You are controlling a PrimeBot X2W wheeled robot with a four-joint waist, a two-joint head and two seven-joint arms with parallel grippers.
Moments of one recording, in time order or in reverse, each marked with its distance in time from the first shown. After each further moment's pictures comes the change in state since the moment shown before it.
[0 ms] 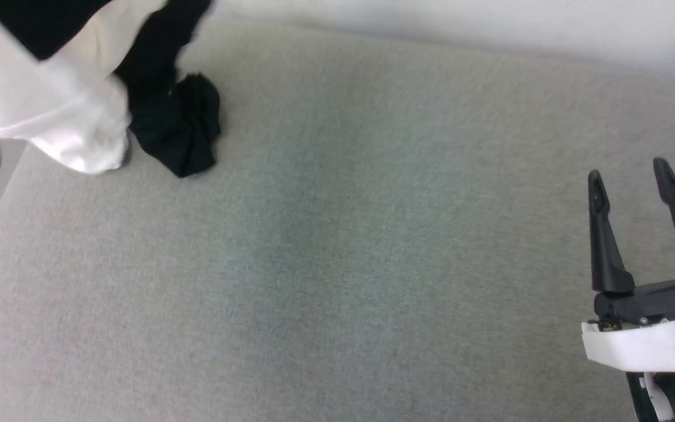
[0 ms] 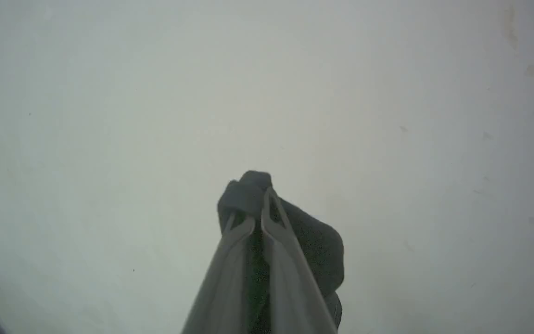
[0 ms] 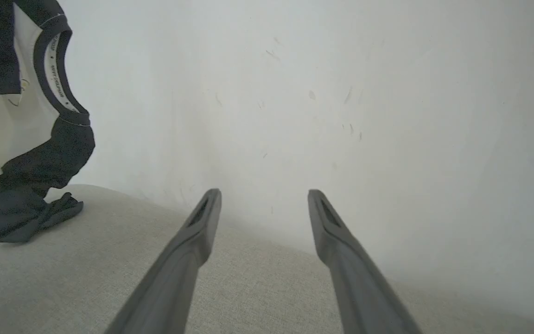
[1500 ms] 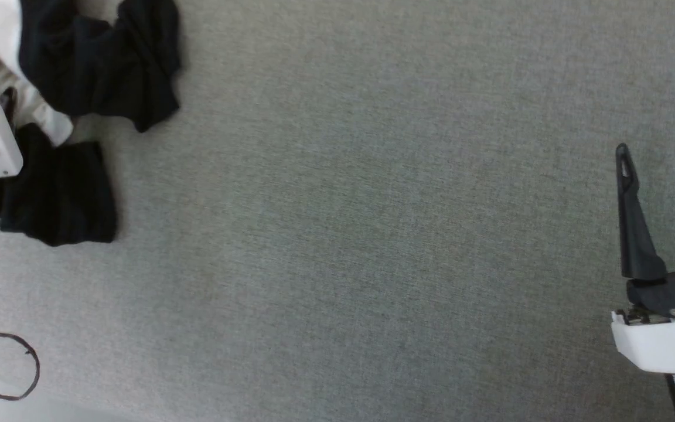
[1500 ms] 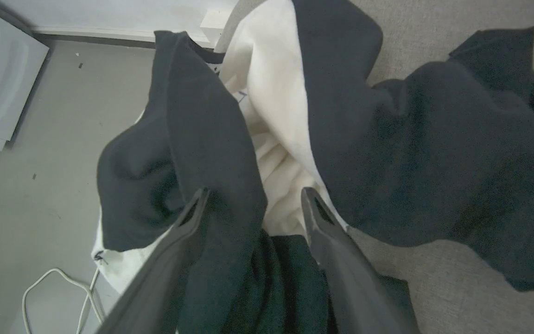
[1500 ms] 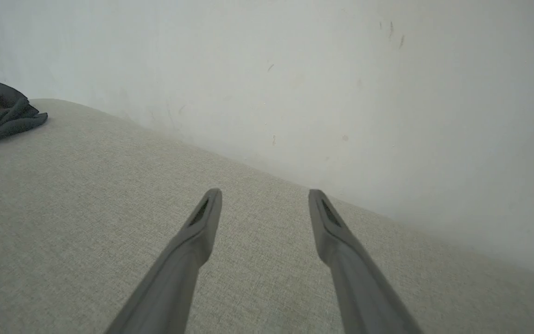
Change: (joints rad) left arm 0.449 0.039 0.088 0.269 0.011 0.025 0.195; right arm -0.024 -0.061 0.015 -0.194 -0.105 0.000 0.170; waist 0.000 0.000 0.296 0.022
